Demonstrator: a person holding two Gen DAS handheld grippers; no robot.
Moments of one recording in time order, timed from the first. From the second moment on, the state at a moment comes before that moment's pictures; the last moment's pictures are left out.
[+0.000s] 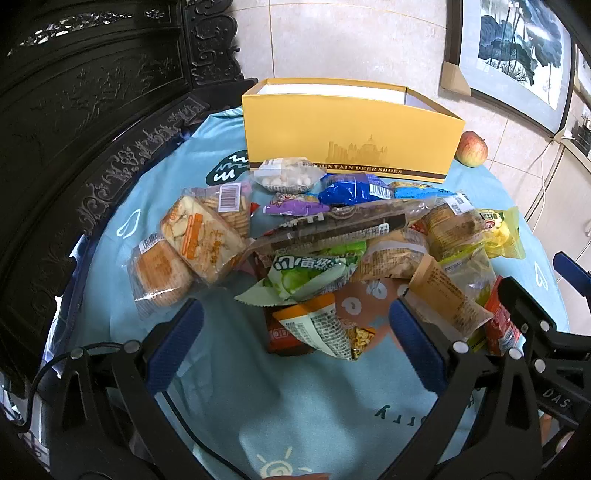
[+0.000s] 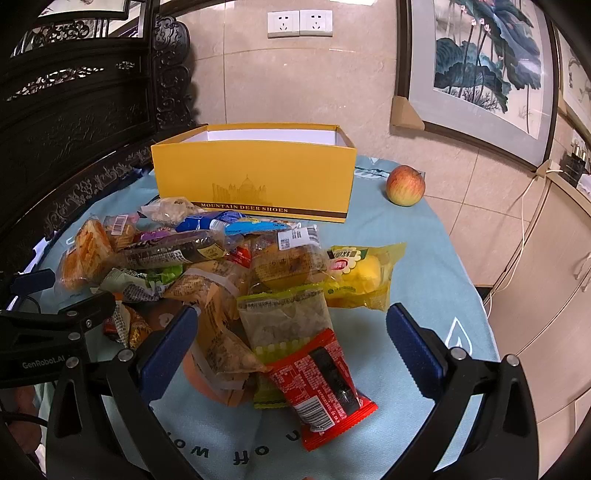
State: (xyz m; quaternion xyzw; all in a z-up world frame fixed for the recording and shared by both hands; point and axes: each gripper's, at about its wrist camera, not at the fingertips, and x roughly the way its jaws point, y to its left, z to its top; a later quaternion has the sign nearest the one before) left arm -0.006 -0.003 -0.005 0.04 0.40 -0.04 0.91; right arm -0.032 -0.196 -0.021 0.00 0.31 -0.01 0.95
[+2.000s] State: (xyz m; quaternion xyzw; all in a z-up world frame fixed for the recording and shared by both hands) left arm 0.037 -0.012 -0.064 -0.01 0.51 -0.08 0.86; right arm -0.004 -0.214 -0.050 0.05 0.37 0.24 0.90
